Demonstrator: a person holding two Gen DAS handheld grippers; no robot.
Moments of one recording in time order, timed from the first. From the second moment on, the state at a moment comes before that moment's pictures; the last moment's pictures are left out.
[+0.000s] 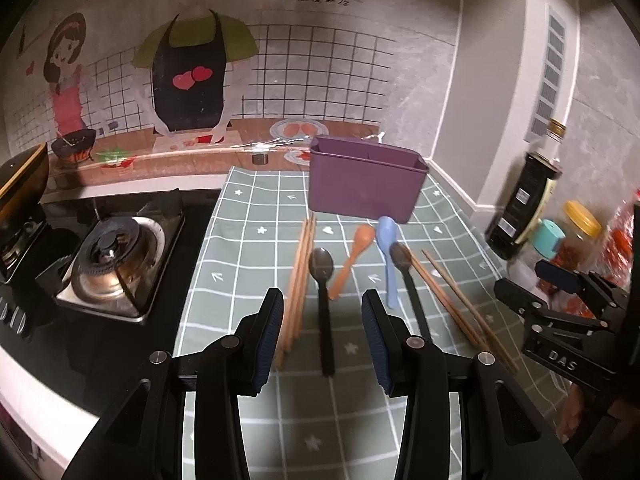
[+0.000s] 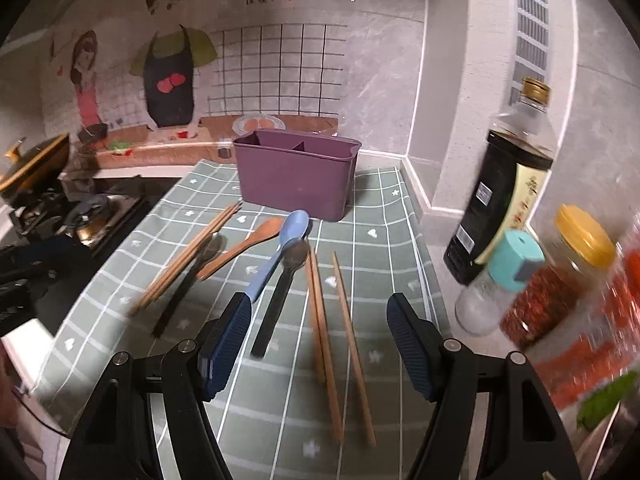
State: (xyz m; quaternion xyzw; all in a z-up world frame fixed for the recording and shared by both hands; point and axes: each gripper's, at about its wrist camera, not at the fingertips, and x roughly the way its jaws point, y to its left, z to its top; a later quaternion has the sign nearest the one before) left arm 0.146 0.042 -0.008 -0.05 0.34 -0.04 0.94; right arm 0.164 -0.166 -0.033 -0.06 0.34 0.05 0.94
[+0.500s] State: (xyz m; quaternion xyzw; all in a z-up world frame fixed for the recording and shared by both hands) left arm 0.197 0.106 -0.027 -0.09 0.36 -0.06 0.93; right arm 0.258 -0.133 -0.091 0.01 0.43 0.05 0.90
